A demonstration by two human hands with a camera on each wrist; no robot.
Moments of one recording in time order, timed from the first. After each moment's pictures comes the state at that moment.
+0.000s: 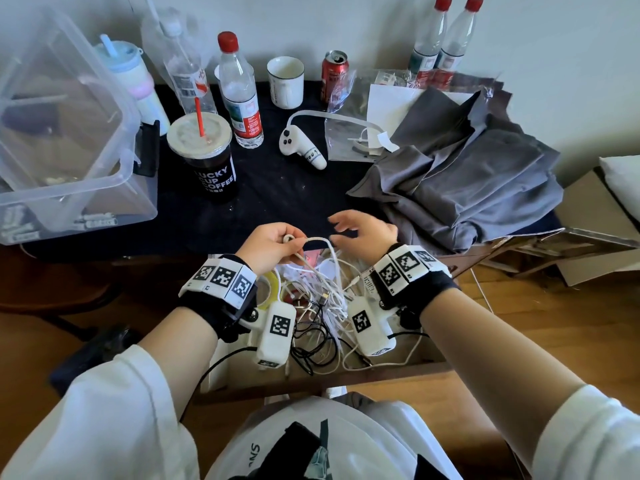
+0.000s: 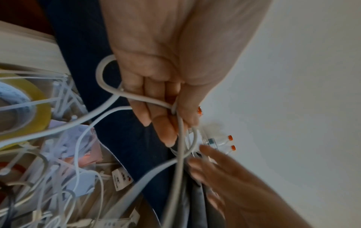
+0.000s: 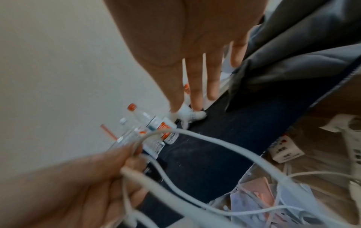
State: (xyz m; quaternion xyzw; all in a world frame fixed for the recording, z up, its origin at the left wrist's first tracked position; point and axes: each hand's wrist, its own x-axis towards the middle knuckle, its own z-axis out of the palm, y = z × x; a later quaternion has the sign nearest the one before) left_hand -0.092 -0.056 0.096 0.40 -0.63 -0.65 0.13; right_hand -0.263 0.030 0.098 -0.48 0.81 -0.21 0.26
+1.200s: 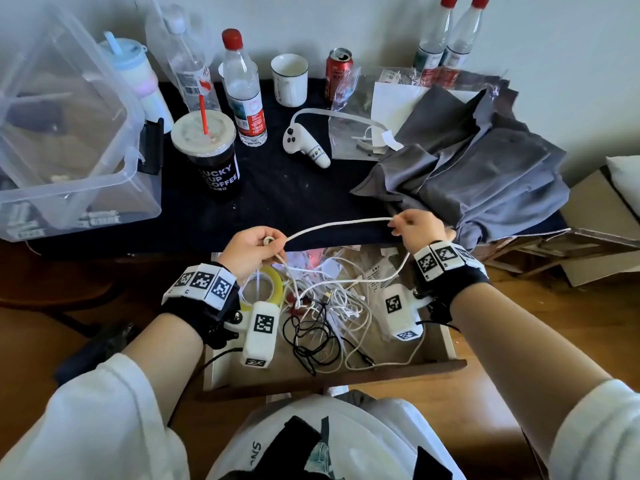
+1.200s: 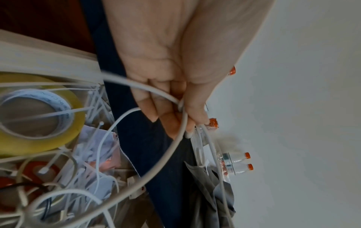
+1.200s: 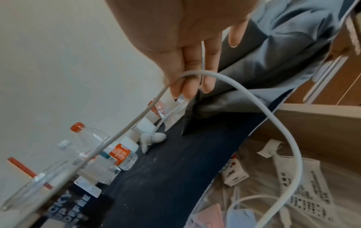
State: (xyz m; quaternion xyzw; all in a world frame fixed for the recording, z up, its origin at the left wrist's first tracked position) left_hand -0.065 -0.066 0.079 0.44 -0.60 -0.65 0.16; right_hand -0.319 0.050 0.092 -0.31 0.90 -0.21 0.21
